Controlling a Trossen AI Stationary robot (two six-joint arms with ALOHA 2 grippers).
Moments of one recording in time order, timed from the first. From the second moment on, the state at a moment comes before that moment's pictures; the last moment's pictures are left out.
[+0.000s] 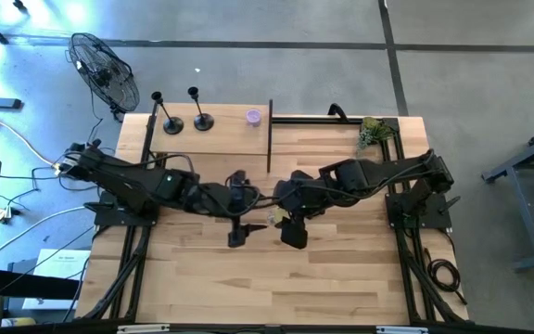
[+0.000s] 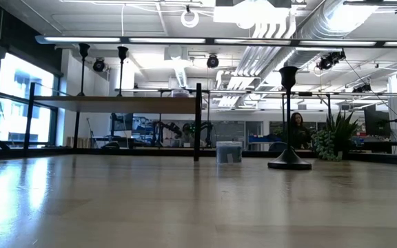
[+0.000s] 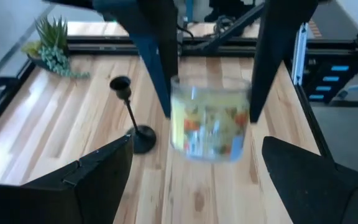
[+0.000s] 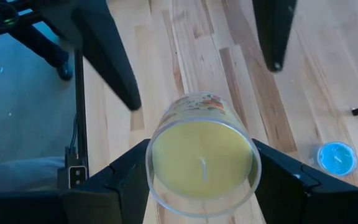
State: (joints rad) left arm -0.31 1.42 1.40 -0.48 -0.31 -0.18; right arm 0.24 1.78 1.97 -1.09 0.06 0.47
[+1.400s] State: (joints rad) left arm -0.23 1.50 1.41 -0.44 -0.11 -0.18; right arm 0.24 1.78 1.97 -1.08 0.06 0.46
